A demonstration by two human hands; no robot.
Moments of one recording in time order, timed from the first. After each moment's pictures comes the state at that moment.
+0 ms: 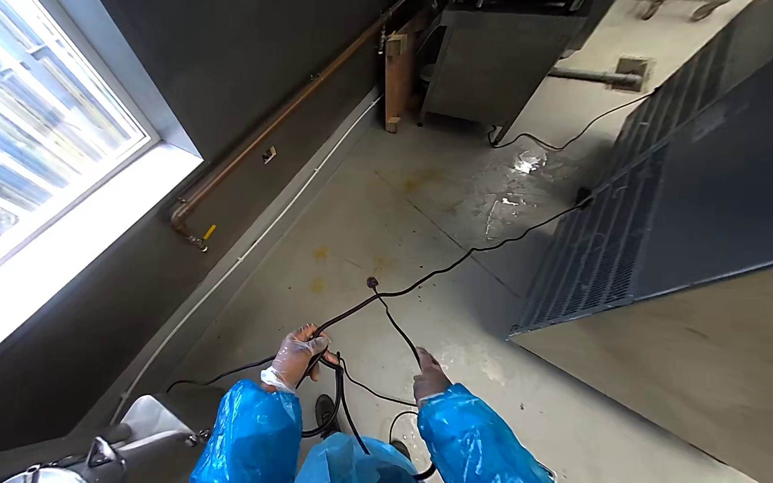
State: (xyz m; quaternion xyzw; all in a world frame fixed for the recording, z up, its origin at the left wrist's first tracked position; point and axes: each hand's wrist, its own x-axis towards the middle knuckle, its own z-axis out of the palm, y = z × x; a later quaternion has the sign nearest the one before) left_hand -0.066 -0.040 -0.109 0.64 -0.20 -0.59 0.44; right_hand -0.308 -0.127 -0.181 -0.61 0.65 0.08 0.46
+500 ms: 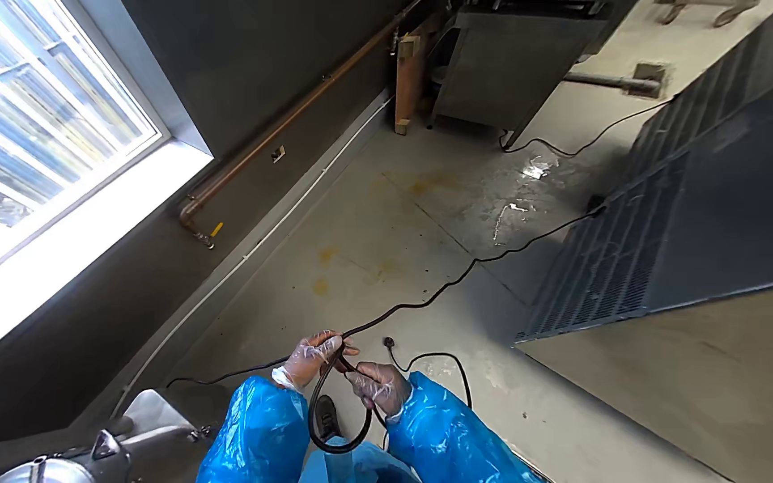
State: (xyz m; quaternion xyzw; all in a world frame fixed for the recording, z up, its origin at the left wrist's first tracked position) left_hand -0.066 -0.037 -0.130 0.58 -0.29 -0.61 0.45; right_hand -0.257 -0.098 -0.152 -0.67 0.30 -0.07 0.68
